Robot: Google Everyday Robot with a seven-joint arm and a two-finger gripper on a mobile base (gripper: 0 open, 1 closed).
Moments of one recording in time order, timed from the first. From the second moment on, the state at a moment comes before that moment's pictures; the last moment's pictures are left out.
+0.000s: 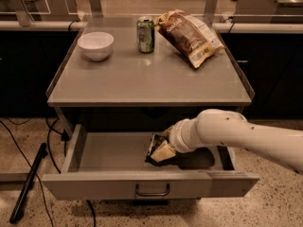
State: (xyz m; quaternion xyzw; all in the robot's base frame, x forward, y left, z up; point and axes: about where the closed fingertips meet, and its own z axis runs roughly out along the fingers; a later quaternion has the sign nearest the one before) arm 0.548 -0.056 0.642 -0.52 0.79 0.10 0.32
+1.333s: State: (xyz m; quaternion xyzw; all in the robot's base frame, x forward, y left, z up) arm 0.559 -0.050 0.607 -0.52 0.79 0.12 0.31
